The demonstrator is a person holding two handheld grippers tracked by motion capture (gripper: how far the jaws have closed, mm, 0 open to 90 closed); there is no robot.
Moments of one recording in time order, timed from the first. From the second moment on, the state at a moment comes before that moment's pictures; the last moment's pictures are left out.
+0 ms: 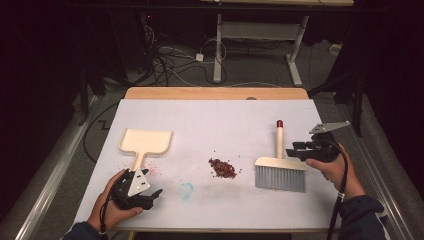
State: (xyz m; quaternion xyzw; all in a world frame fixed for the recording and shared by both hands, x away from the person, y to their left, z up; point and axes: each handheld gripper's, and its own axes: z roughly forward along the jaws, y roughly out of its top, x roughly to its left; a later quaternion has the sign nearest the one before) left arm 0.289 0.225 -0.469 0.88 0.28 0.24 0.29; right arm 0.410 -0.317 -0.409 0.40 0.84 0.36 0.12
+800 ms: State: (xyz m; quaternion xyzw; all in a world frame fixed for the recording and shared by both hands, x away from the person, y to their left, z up) left arm 0.287 0.224 -0.469 0.89 0.27 0.24 0.28; right arm 0.438 -0.274 -0.457 0.50 0.81 0.27 0.15
